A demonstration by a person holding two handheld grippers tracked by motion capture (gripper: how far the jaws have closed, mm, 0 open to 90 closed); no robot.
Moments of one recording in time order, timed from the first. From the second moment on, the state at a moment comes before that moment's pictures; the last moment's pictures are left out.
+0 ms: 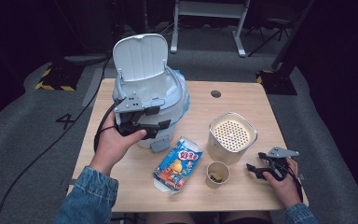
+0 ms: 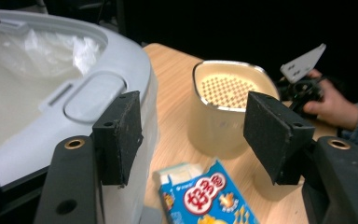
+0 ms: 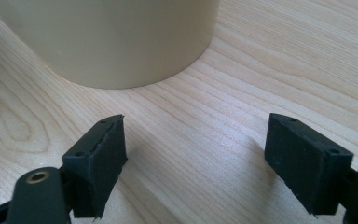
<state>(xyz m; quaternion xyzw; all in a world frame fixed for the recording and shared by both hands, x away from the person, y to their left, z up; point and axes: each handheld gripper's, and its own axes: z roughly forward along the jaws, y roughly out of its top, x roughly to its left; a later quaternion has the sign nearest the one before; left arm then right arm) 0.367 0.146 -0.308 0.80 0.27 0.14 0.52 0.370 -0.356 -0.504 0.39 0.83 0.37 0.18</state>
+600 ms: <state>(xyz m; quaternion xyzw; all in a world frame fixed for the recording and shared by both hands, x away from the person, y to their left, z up) 0.352 0.137 -0.380 0.82 0.29 0.11 0.48 0.370 -0.356 -0.504 0.39 0.83 0.37 0.18</state>
